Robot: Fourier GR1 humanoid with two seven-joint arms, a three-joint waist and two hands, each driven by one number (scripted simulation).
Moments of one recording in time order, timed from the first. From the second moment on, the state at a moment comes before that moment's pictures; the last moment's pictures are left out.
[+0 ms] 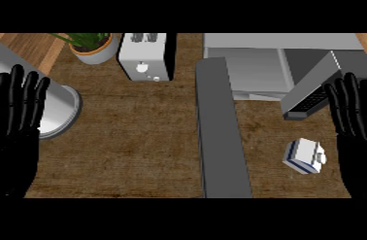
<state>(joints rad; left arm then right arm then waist) -0.01 0.12 0.01 -2.10 0.00 0.02 -0.01 0.03 -0.12 0.01 -2.10 -0.01 -0.01 -0.01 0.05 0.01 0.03</state>
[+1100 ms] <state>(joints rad) 0.25 0.09 0.12 -2.20 0.17 -0.06 0.01 0.20 -0.02 0.15 -2.24 0.26 -0.17 0.09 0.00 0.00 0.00</state>
